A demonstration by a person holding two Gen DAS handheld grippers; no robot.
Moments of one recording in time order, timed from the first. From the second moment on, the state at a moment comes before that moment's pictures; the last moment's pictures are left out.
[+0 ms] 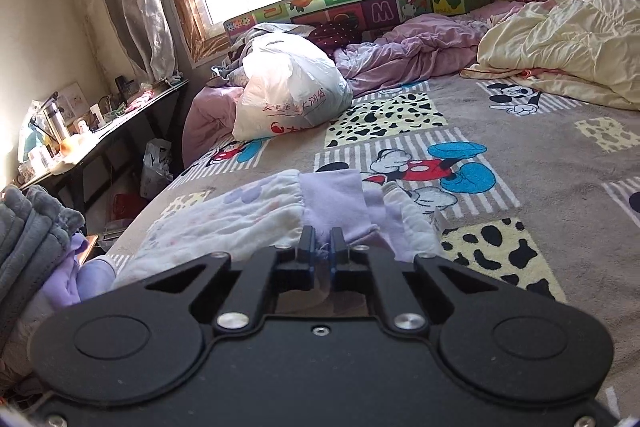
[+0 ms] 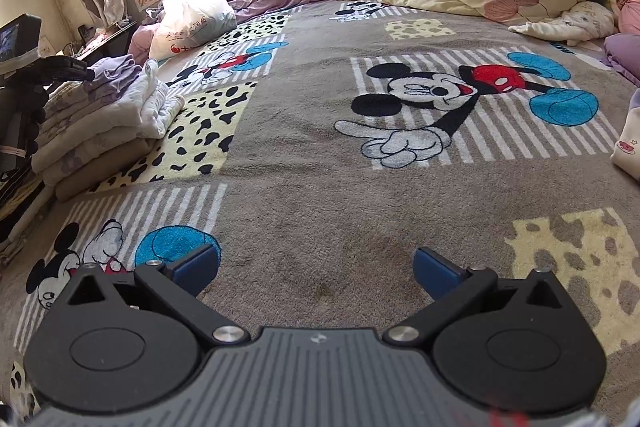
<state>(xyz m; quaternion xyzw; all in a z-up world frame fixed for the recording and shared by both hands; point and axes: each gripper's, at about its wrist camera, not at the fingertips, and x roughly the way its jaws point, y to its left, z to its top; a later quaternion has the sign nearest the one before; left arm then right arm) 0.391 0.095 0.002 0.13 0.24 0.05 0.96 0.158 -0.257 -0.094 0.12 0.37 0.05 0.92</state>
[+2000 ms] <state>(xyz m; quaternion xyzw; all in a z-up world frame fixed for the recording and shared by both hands) 0.153 0.032 -0.083 -0.13 0.36 -0.14 0.91 0.011 -0.391 -0.018 0.09 0.32 -0.04 0.94</state>
